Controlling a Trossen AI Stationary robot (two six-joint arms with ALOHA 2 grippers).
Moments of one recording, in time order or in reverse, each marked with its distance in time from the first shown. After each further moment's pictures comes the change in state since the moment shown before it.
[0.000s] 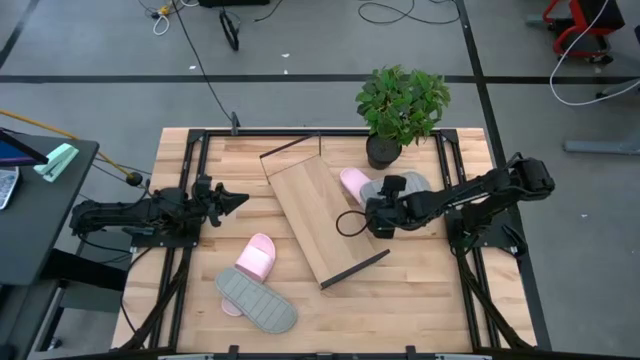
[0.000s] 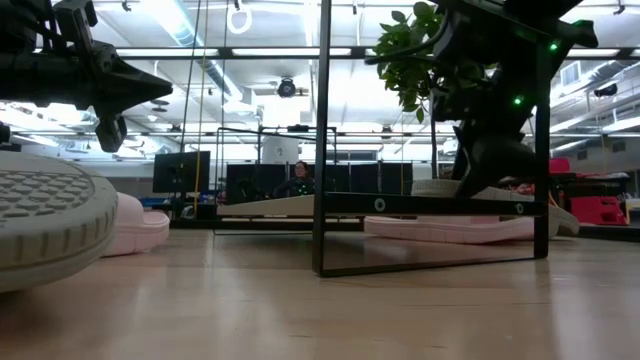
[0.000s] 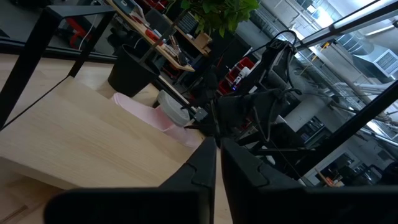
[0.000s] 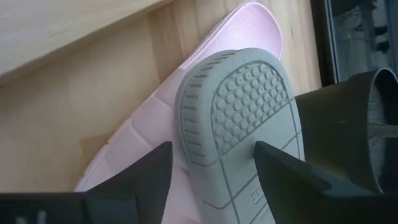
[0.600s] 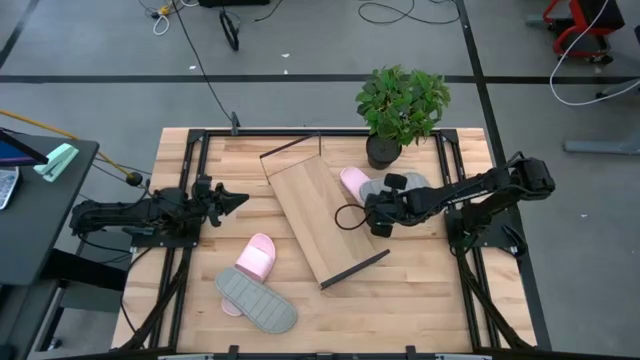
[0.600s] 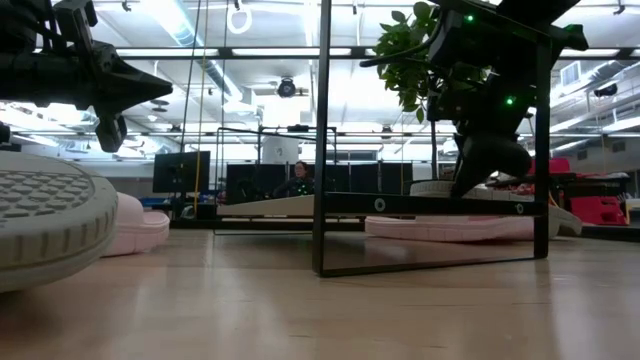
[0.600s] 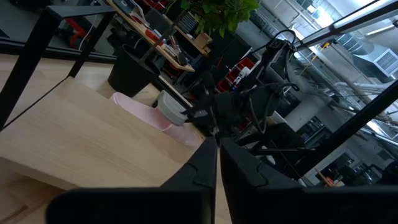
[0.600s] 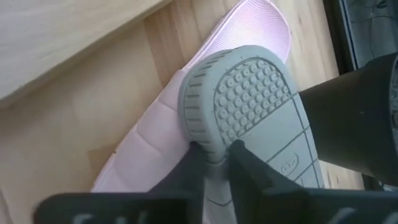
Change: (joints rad) left arm 0.000 0.000 0.000 -0.001 0.000 0.002; right arm -0.047 -0.002 0.001 0.006 -0.085 0.069
